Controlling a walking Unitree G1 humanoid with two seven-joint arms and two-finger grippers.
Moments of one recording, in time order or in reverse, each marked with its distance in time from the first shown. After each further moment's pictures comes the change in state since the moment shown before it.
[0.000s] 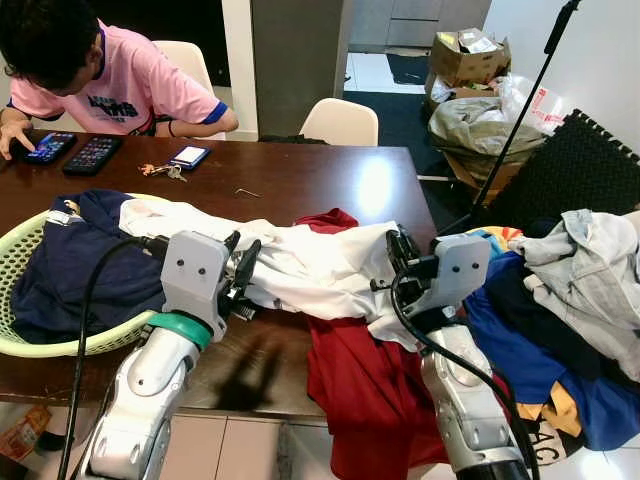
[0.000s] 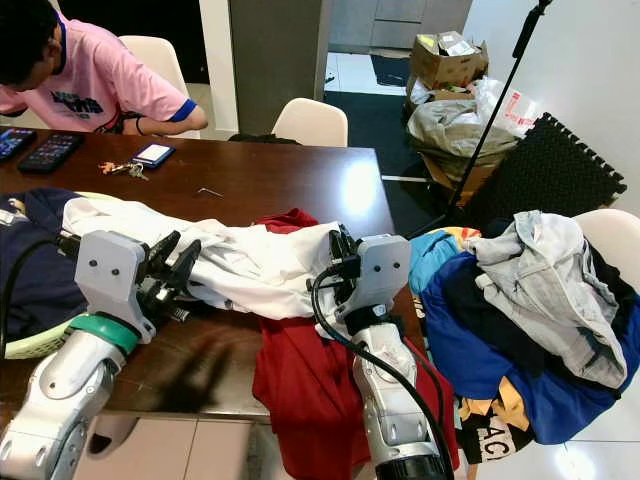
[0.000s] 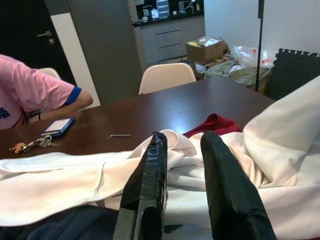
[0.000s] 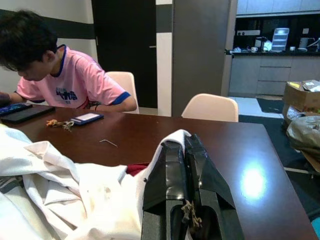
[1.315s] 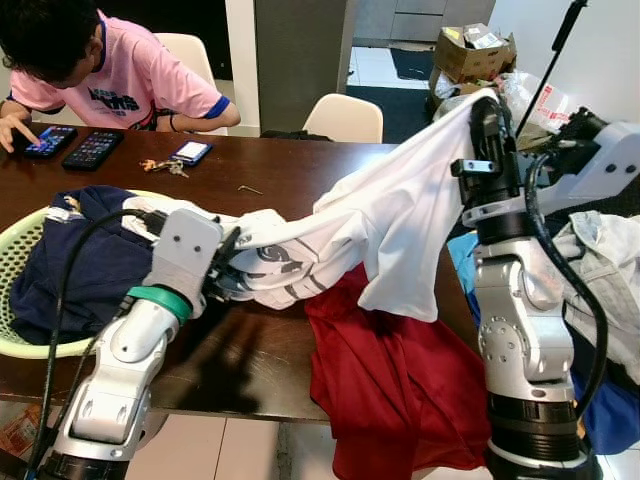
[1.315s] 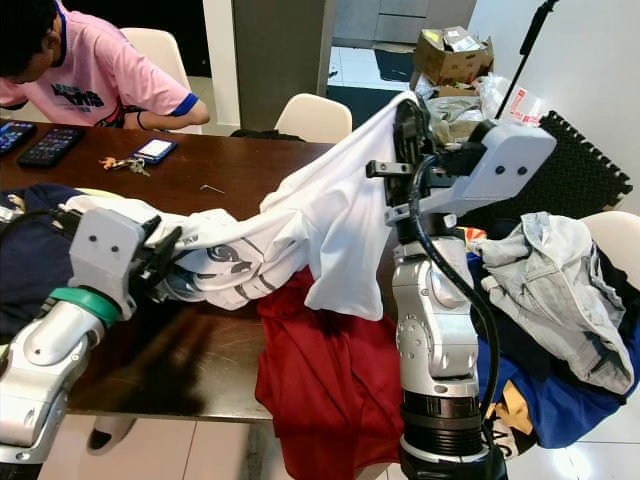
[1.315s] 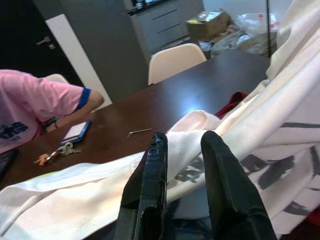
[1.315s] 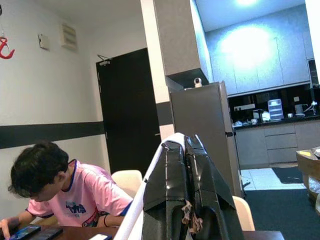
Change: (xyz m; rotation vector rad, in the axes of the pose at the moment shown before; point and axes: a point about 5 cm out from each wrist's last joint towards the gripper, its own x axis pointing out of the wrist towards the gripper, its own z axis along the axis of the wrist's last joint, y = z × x) left arm 0.018 0.020 0.004 0.179 0.036 -0.074; right arm 0.039 -0.025 0.117 0.151 -0.384 -0.041
